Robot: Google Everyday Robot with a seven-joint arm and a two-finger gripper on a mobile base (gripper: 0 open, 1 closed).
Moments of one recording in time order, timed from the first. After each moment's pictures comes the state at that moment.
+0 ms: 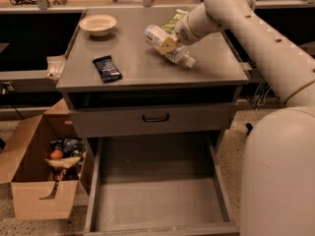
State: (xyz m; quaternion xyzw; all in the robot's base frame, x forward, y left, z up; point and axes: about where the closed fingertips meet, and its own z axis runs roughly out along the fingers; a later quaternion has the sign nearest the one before) arm 0.802 -0.064 0.870 -0.40 0.82 0.13 0.39
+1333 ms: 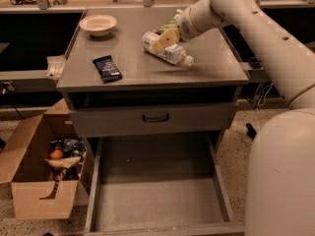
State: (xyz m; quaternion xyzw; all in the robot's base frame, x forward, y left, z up) arm 0.803 -0.061 0.896 -0.39 0.81 0.14 0.42
